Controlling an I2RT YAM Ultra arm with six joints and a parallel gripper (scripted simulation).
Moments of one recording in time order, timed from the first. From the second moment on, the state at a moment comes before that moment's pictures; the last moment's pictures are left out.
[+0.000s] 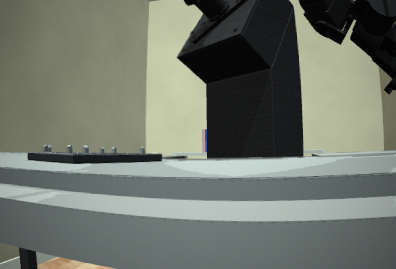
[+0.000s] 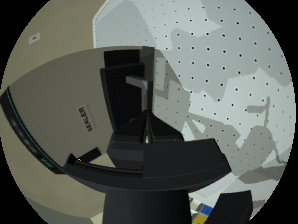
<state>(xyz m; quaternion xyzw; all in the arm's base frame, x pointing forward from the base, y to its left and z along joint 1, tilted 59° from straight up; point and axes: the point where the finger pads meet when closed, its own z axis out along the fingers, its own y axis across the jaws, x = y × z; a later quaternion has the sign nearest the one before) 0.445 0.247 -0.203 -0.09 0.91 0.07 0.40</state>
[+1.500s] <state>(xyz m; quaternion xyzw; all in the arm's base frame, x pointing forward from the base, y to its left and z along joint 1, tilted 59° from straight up) 0.445 0.247 -0.203 -0.10 0.91 0.09 0.40</state>
